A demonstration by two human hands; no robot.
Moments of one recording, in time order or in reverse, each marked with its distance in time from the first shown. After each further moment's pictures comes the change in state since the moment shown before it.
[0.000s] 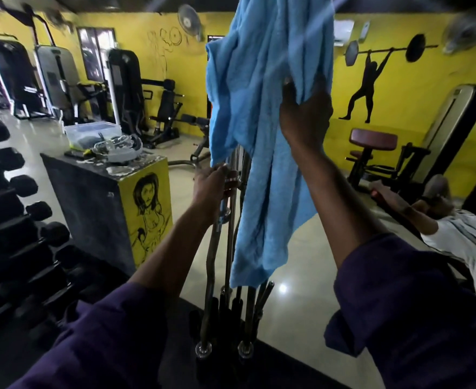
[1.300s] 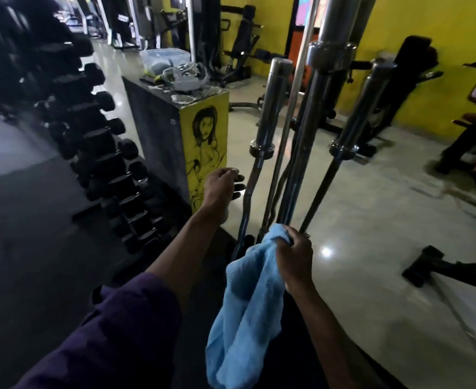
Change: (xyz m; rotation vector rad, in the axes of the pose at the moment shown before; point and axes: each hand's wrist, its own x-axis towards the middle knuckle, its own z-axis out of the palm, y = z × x) left_hand -0.084 -0.118 -0.046 0.095 0.408 -0.173; right_hand -0.278 0.233 -0.032 0.136 -0.674 0.505
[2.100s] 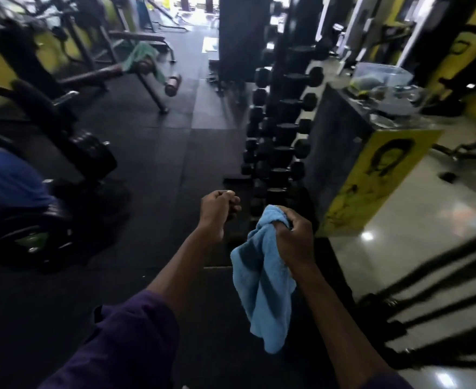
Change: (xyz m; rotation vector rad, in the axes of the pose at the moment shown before) left_hand -0.077 -0.007 -0.354 -0.166 0.701 0.025; right_hand -0.107 -0.100 0.274 0.111 -0.829 -0.313
